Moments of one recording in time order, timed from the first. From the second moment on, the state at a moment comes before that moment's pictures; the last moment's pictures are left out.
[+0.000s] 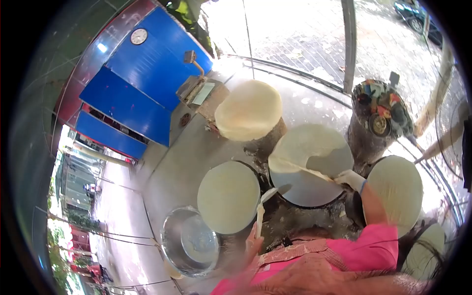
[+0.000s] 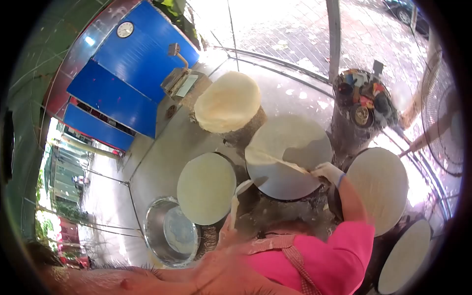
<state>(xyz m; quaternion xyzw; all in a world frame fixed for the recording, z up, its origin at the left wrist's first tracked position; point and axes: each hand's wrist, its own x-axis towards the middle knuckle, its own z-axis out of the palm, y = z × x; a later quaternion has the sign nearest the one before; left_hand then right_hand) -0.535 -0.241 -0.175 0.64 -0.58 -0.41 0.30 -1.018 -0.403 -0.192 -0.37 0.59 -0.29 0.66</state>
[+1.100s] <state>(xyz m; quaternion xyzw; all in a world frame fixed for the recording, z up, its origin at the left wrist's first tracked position) -0.490 -0.126 -0.168 0.71 -0.45 -0.47 0.25 -1.002 -0.470 -0.119 -0.53 0.59 -0.18 0.58</state>
